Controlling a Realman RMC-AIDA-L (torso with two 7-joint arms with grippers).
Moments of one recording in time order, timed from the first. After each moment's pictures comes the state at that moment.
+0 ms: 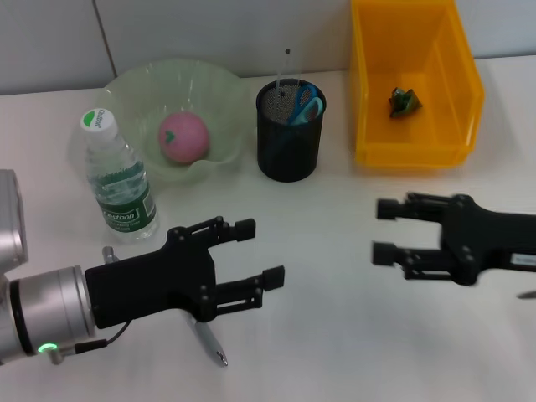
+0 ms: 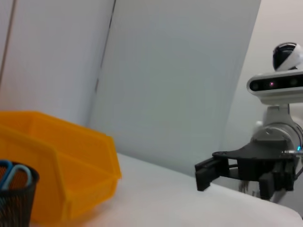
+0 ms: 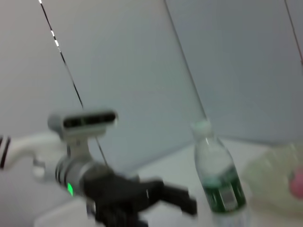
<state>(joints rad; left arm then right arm) -0.29 -2.00 1.71 0.74 1.06 1.29 -1.22 0.37 2.06 -0.68 -0.70 -1.87 -1.81 1.37</state>
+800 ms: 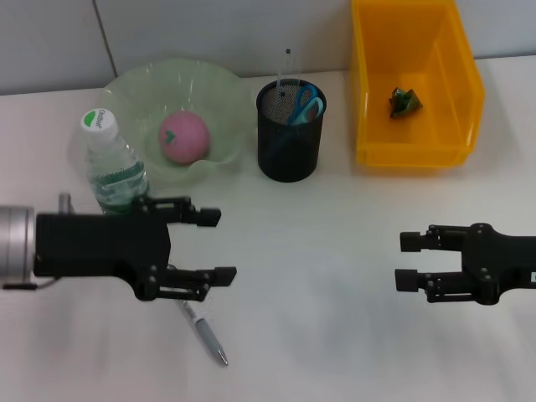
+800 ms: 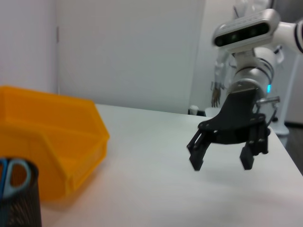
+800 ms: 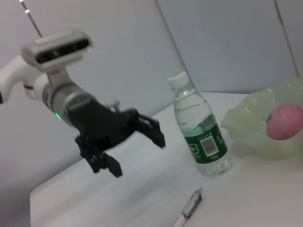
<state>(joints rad) -0.42 -1.99 1.27 0.95 1.68 1.55 -1.43 0.41 2.03 -0.53 -0.67 -2.11 -1.82 1.43</state>
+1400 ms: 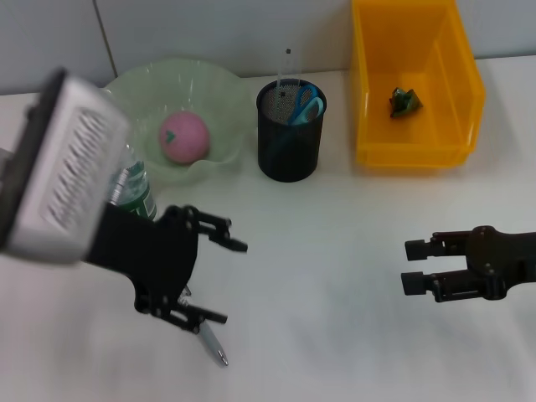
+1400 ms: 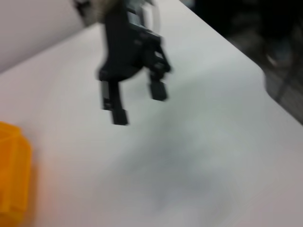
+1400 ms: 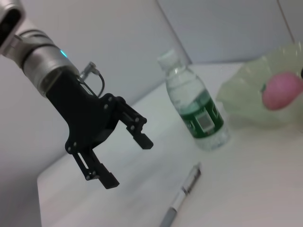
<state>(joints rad) -0.52 -2.07 1.35 1.37 2.14 1.68 -1.29 0.47 1.99 -0.54 -0.66 -2.19 -1.83 1.56</state>
